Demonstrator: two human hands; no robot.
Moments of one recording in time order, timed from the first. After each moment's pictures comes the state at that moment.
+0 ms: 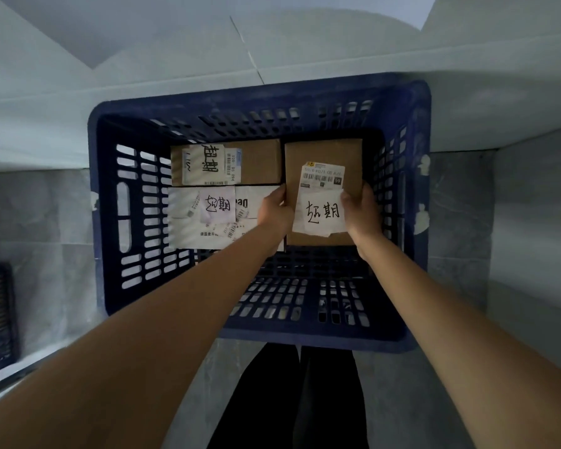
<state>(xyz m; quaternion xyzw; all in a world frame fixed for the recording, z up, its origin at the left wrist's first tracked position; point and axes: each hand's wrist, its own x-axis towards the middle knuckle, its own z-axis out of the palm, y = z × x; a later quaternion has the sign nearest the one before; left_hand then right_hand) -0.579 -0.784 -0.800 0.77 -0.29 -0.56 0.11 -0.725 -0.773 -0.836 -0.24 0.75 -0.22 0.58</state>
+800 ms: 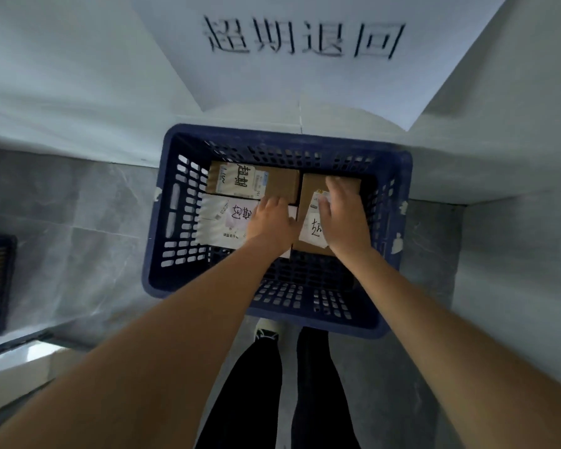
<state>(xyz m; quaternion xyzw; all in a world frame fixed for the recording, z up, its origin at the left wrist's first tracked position) -0.556 -0.779 -0.679 0.74 -0.58 -0.33 -0.11 -0.692 -0.792 -0.701 -0.65 0.65 -0.12 0.37</state>
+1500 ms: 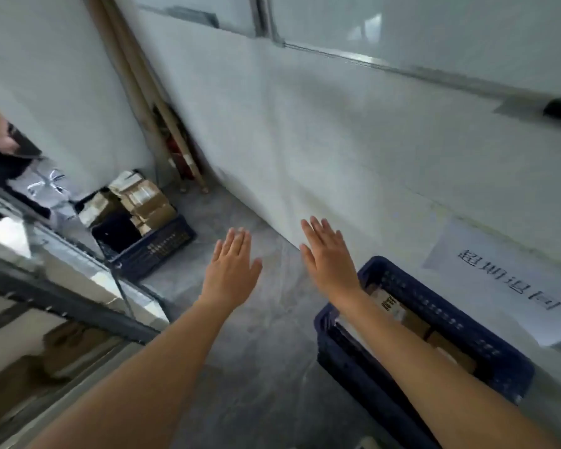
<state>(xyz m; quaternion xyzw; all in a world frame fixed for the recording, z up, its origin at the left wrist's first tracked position) -0.269 -0.506 -0.328 0.91 -0.41 -0.04 0.03 -0.398 -0.658 -0.360 -0.93 0.25 -0.16 0.24</state>
